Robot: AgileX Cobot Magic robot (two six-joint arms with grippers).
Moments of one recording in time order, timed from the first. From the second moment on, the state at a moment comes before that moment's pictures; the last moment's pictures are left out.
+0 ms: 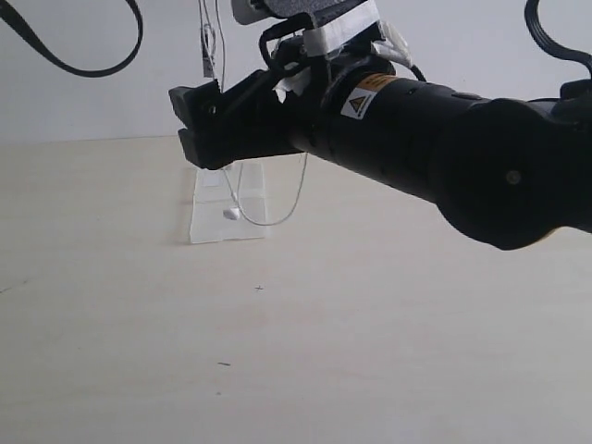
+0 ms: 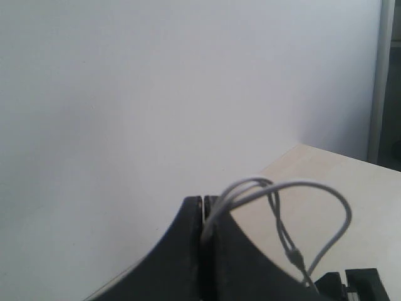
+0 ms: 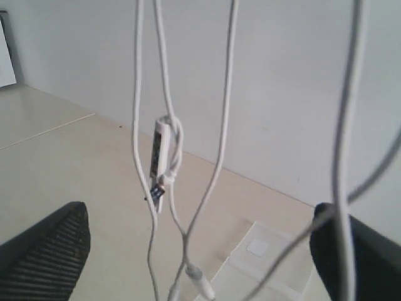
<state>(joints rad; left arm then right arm) -0.55 1.34 -1.17 1.06 0.03 -0.97 0.84 1.52 -0.92 0.35 -0.36 -0.30</state>
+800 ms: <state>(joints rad) -0.55 1.34 -1.17 1.06 0.11 -1.02 0.84 1.52 -0.92 0.35 -0.39 -0.27</state>
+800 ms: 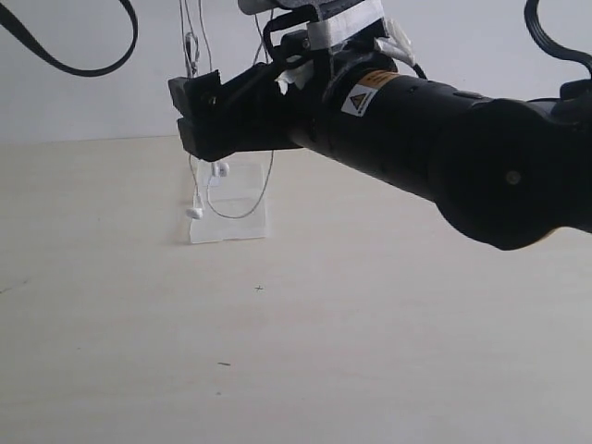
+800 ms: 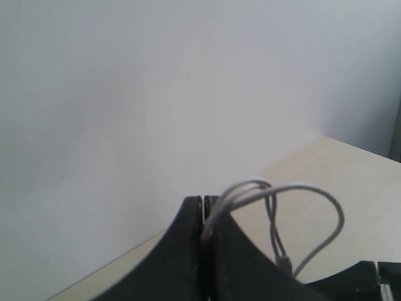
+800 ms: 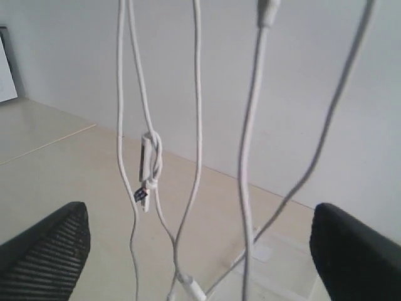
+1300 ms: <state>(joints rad) -0.55 1.34 -1.17 1.06 0.13 -1.02 0.86 1.56 -0.92 0.34 -0.42 -0.26</state>
